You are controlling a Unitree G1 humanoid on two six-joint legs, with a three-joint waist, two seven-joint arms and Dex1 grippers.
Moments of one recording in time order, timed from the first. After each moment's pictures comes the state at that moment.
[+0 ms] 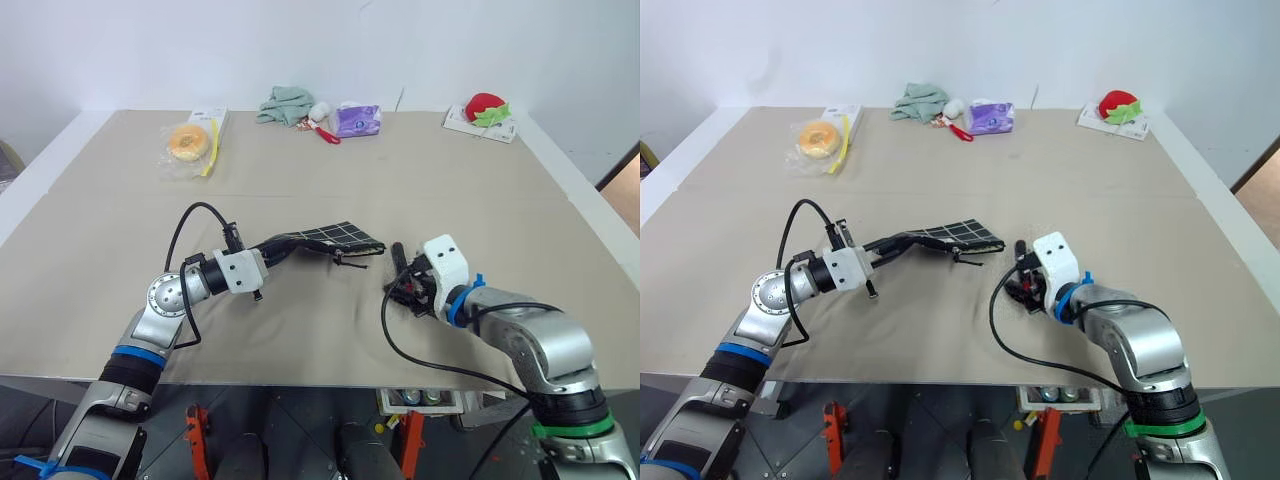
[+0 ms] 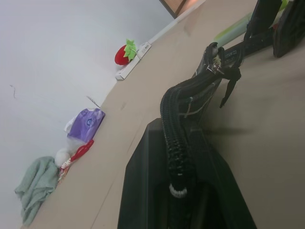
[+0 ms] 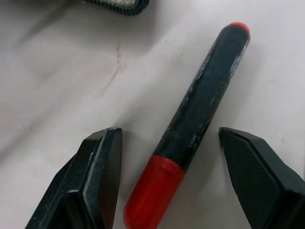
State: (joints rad) left arm -0.51 0.47 -0.16 0.36 0.03 -0.65 -0.71; right arm -0.37 -0.59 0.04 -0.37 0.37 1.11 0.32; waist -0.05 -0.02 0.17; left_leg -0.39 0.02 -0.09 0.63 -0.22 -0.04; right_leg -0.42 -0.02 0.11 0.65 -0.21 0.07
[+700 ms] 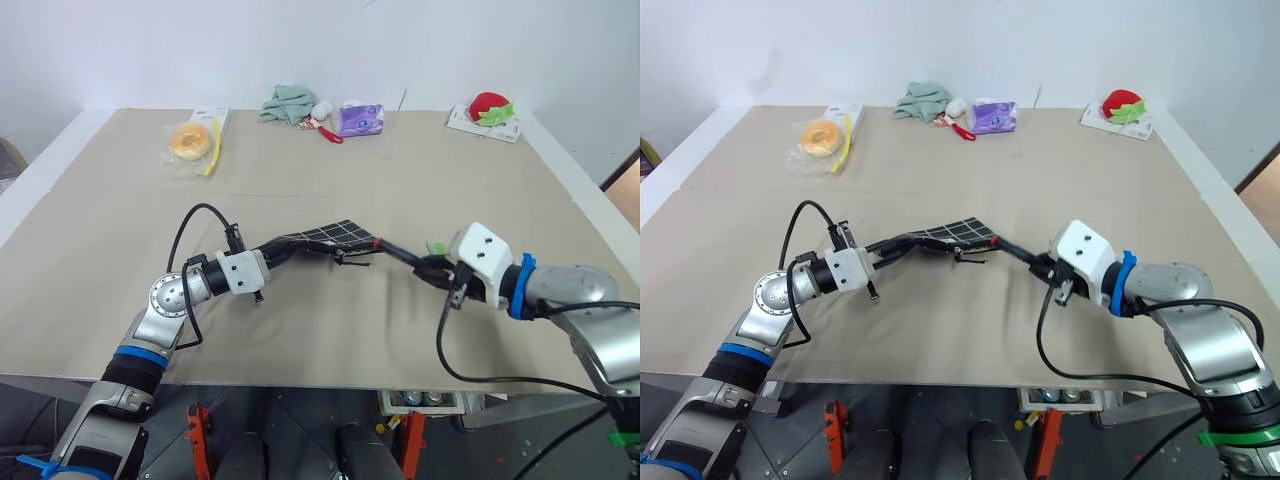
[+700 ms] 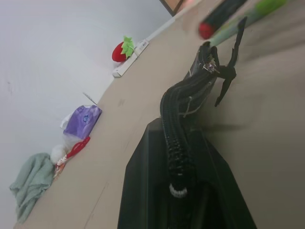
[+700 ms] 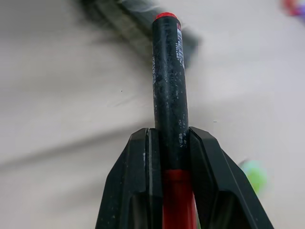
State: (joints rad) left arm -0.51 0.46 -0.16 0.37 0.03 -0.65 -0.73; right arm -0.28 -0.96 0.01 -0.34 0.29 0.54 0.83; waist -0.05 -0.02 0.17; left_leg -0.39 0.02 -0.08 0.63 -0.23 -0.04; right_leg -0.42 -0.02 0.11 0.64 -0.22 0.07
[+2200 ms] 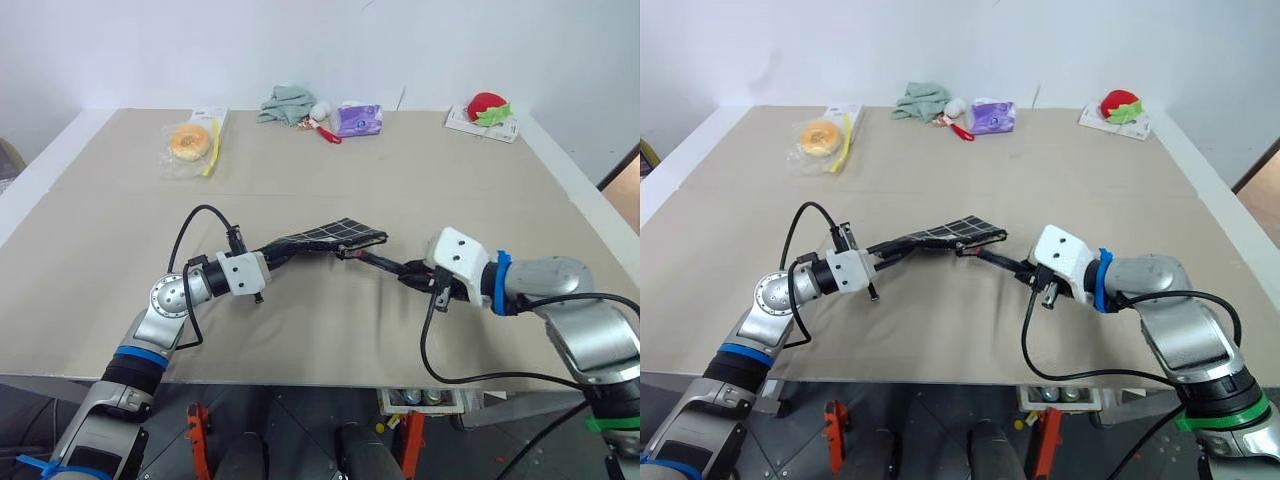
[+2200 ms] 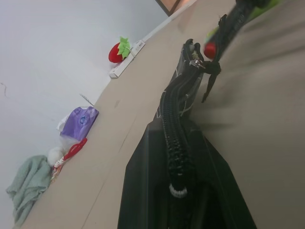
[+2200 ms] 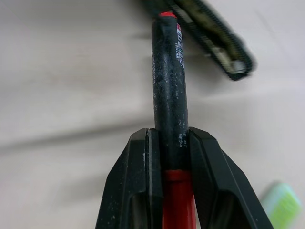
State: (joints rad) left arm -0.51 0.46 -0.17 0.38 0.04 -0.65 -0.73; right arm -0.39 -0.89 0.06 -0.32 0.16 0.59 0.91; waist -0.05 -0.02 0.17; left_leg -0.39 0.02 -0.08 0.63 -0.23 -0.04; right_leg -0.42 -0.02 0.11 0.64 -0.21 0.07
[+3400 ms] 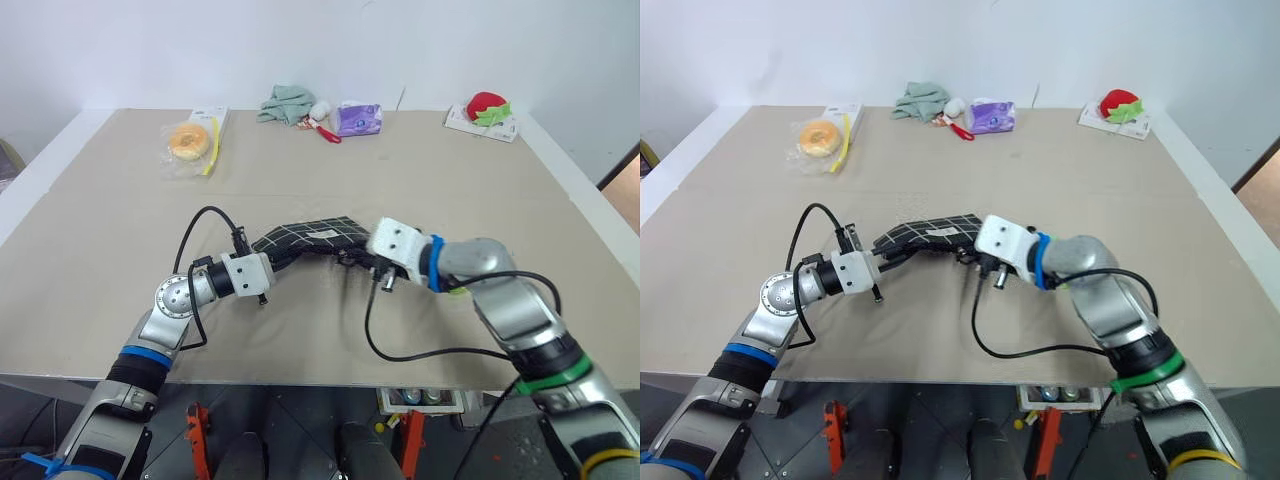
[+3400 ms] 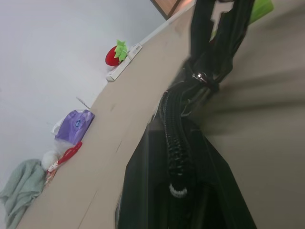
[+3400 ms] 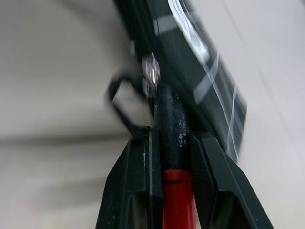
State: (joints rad) left arm -0.52 0.44 -0.18 0.38 0.04 -0.65 -0.73; right arm -0.66 -0.64 0.35 -0.11 -0.07 0.47 0.85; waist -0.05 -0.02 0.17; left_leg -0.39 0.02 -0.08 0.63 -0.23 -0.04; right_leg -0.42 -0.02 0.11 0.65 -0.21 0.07
